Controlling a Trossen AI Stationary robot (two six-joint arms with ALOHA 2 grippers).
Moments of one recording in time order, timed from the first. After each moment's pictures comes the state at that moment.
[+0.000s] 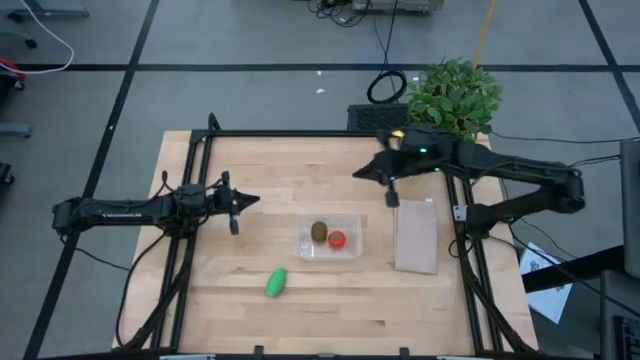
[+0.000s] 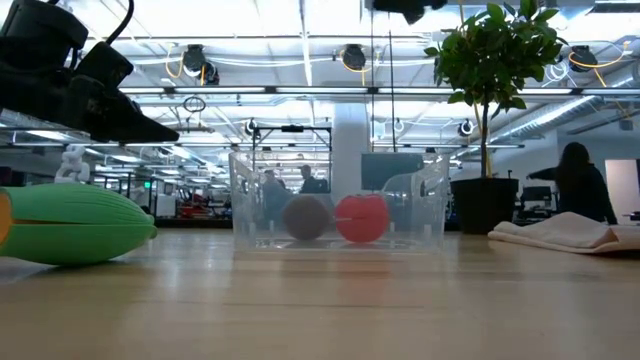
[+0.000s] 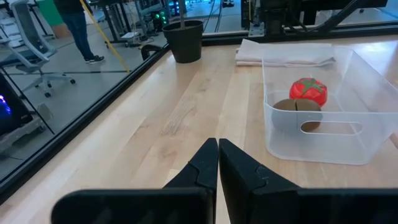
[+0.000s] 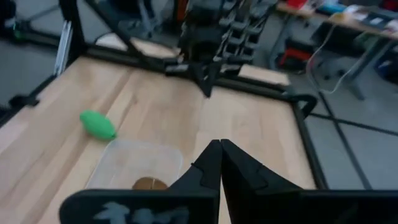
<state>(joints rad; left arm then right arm) 0.14 0.39 0.04 0.12 -0.11 0.11 -0.22 1.18 1.16 -0.38 -0.24 -0.30</state>
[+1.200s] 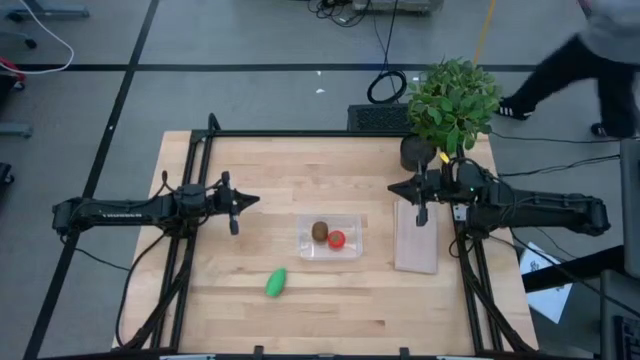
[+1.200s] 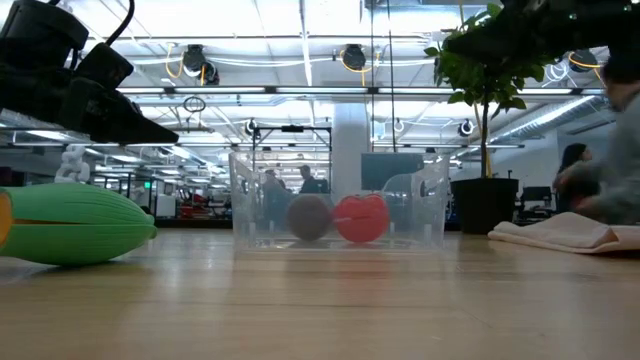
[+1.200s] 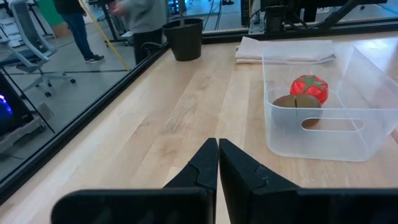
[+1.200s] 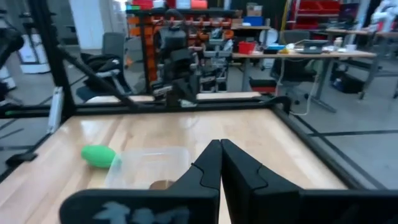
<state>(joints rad) 0.14 0.39 0.04 0.11 -0.11 0.12 -0.19 0.57 0.39 0.12 -0.10 0.00</state>
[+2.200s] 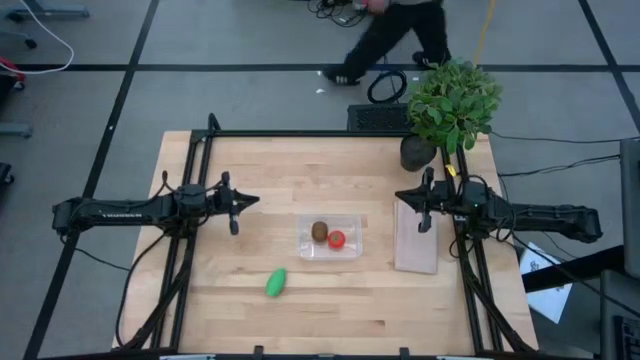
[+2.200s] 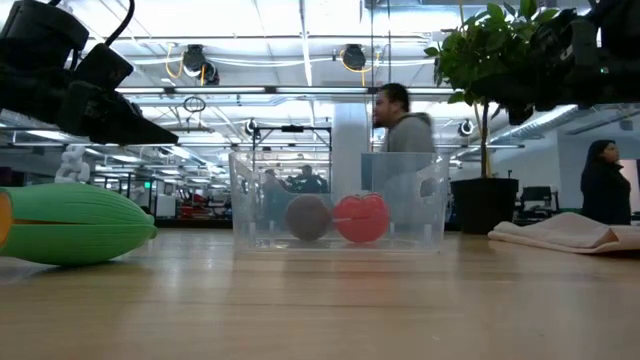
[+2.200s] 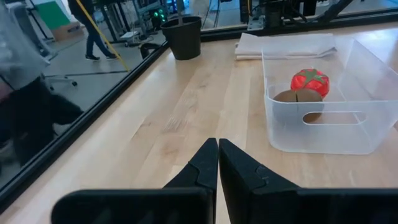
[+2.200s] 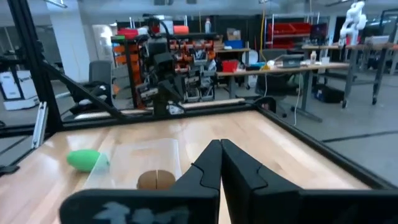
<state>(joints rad) 0.14 0.39 0.04 0.11 -0.11 0.15 -0.17 0.32 0.04 0.32 0.00 0.07</state>
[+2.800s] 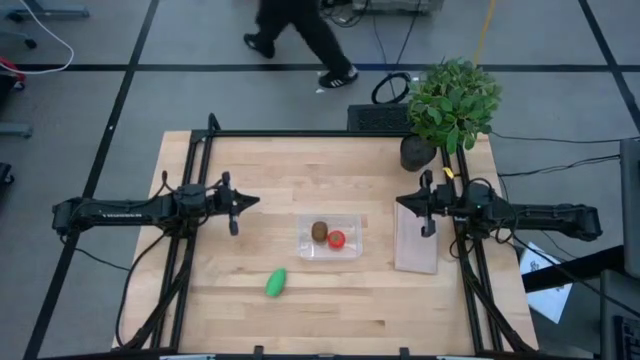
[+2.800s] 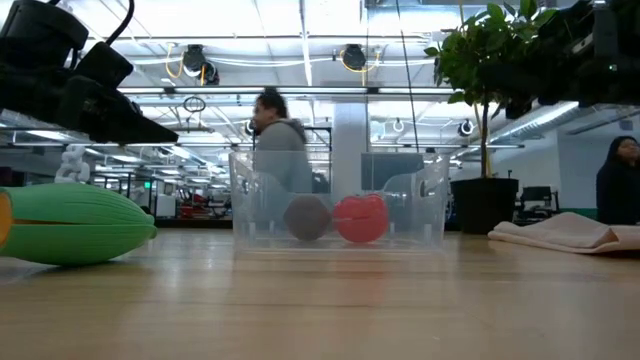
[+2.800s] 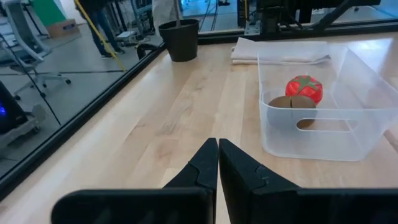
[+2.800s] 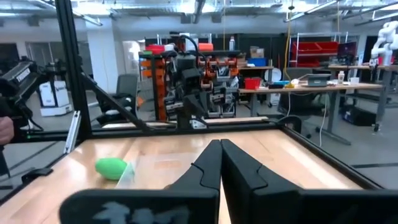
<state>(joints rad) 0.14 0.39 0.04 0.12 -0.09 0.11 -0.15 0.32 0.02 0.44 -0.09 0.05</state>
